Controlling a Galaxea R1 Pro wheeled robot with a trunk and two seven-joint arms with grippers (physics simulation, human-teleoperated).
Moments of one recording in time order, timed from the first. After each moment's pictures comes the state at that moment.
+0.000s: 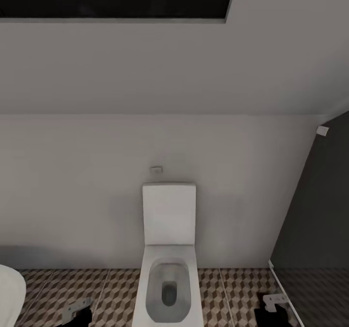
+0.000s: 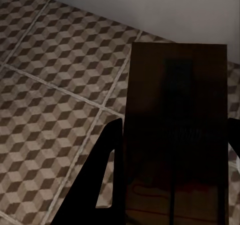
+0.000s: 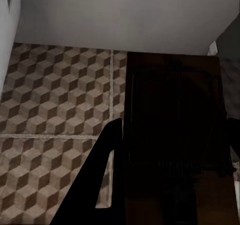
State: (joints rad) left arm -0.31 0.11 0.12 -0.37 0.23 -0.09 0.17; right arm -0.46 -0.18 0.47 -0.10 -0.43 -0.28 0.03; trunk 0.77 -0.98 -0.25
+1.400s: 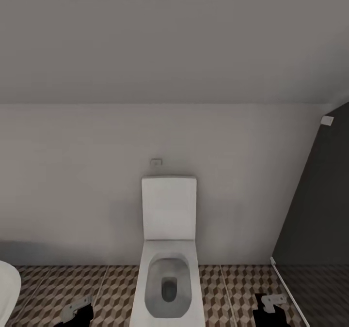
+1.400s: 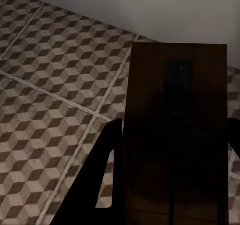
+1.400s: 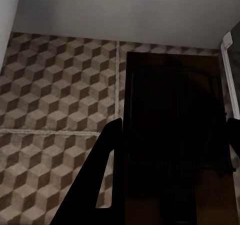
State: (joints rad) left arm -0.31 0.10 0.12 -0.37 0.23 -0.15 0.17; right arm -0.46 -0.18 0.48 -0.09 -0.43 -0.27 0.04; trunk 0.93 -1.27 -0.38
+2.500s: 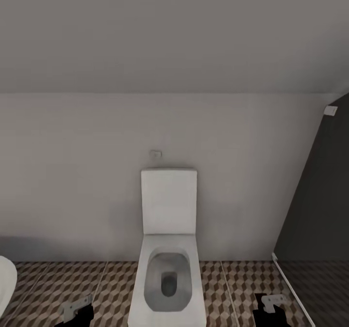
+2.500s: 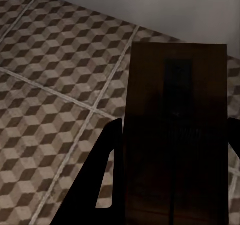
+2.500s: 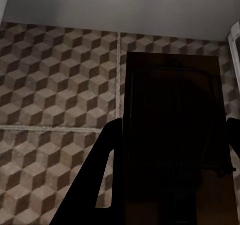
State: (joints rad) left arm -0.31 0.10 0.11 -0.37 0.23 -0.15 0.17; right arm -0.46 -0.18 0.48 -0.09 -0.43 -0.27 0.04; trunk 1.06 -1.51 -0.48
